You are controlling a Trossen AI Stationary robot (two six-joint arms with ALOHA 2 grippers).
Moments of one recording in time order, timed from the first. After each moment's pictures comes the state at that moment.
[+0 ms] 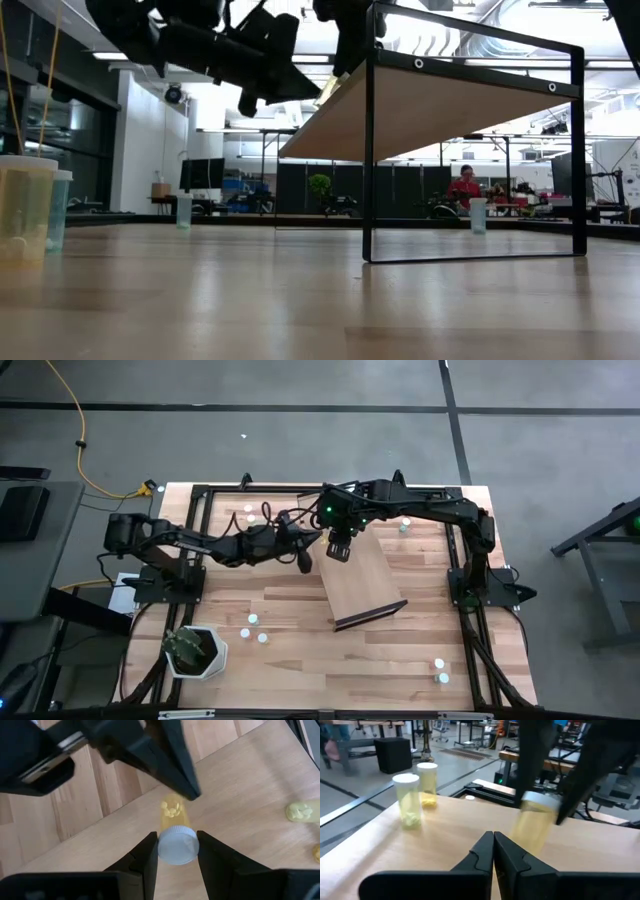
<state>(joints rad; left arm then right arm) 0.22 1.49 0.68 0.66 -0.33 -0.16 -0.16 1.91 2.01 -1.22 0.00 0.06</state>
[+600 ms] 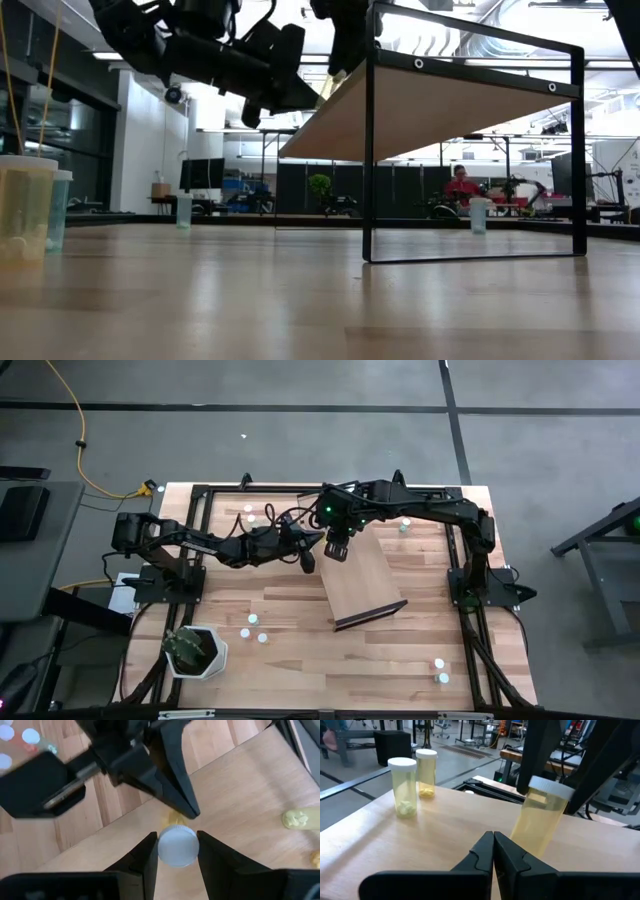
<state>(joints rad) 0.22 1.56 0.68 0.71 -0.32 -0.21 -0.16 1.91 2.01 -1.18 0.02 0.07</state>
